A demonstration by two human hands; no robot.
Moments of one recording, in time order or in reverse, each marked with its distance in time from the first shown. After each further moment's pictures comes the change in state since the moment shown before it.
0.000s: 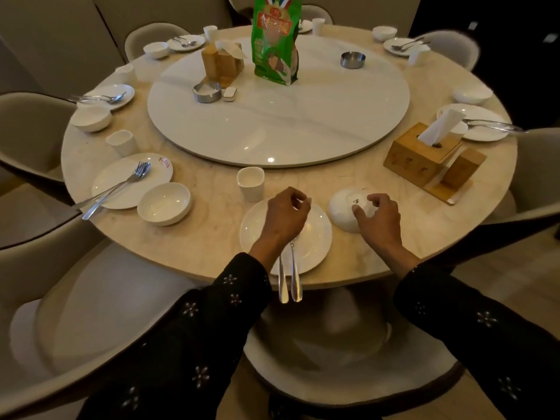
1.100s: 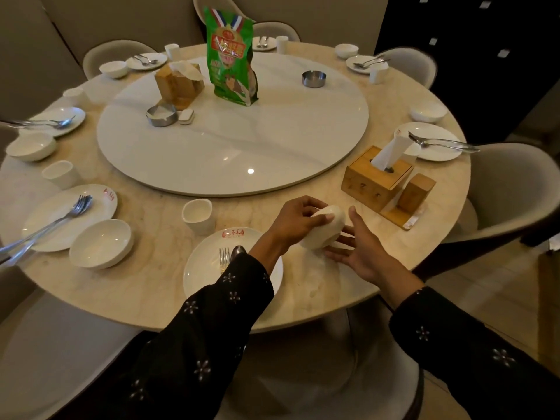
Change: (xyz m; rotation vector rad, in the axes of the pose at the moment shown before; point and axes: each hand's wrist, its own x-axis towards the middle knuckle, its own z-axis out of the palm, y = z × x) left_hand 0.060 0.066 0.093 -0.331 -0.388 -0.076; right_hand 0.053 0.014 -0.054 0.789 -0.386 0.555
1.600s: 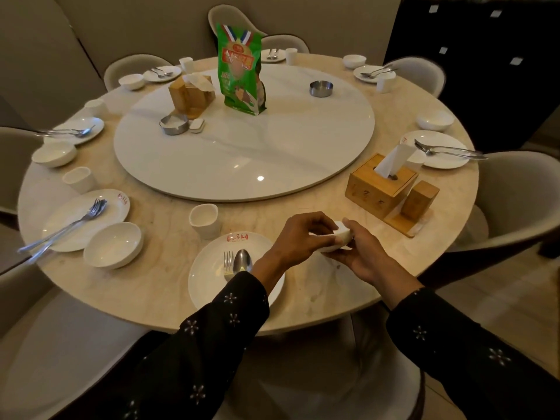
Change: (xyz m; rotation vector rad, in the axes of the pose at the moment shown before) left_hand -0.026 -0.002 0.009 0.249 -0.023 0.277; right_hand 0.001 -0.006 -0.002 0.145 -0.097 0.029
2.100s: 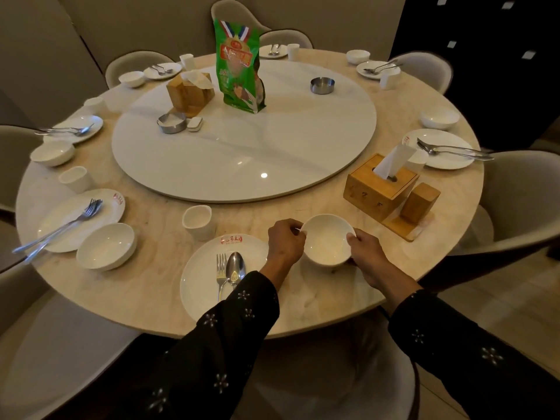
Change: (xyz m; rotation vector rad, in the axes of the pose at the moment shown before) left_hand 0.022 -0.029 0.016 0.147 0.343 -0.434; right_hand 0.029 0.000 -0.022 -0.607 0.247 -0.209
